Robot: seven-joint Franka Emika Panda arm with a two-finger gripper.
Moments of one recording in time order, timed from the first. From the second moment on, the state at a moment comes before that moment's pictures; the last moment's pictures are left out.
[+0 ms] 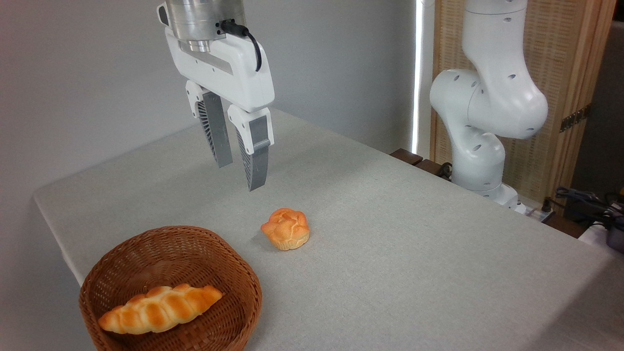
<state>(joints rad) -0.04 0.00 -0.02 -1.59 -0.04 1.64 0.74</state>
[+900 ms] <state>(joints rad) -0.04 0.04 -0.02 -1.59 -0.04 1.79 0.73</state>
